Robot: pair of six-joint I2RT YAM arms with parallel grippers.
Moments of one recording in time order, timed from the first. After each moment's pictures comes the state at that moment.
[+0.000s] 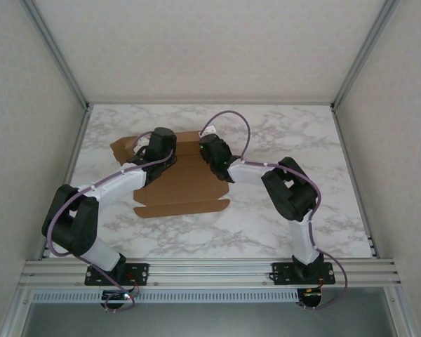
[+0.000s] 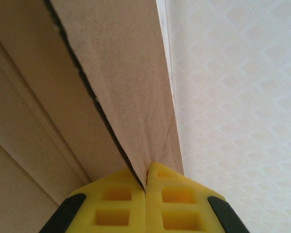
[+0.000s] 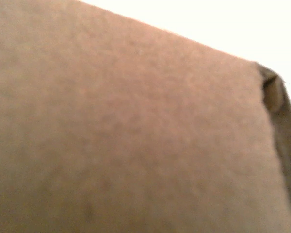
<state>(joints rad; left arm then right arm) -0.45 1.56 0.99 -0.02 -0.35 -1.68 0.76 2.07 1.32 0.15 0.56 0.02</state>
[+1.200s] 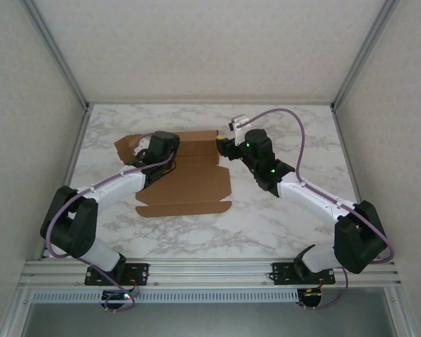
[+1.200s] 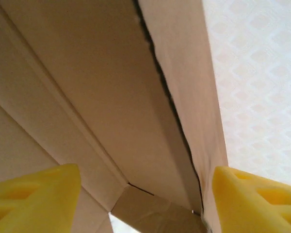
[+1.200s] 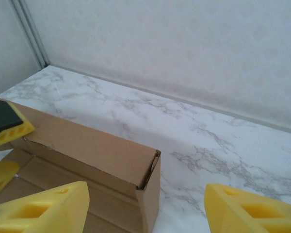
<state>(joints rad) -0.45 1.52 0.95 -0.06 -0.29 -1.53 0.66 1.41 1.00 0.11 0.12 0.07</state>
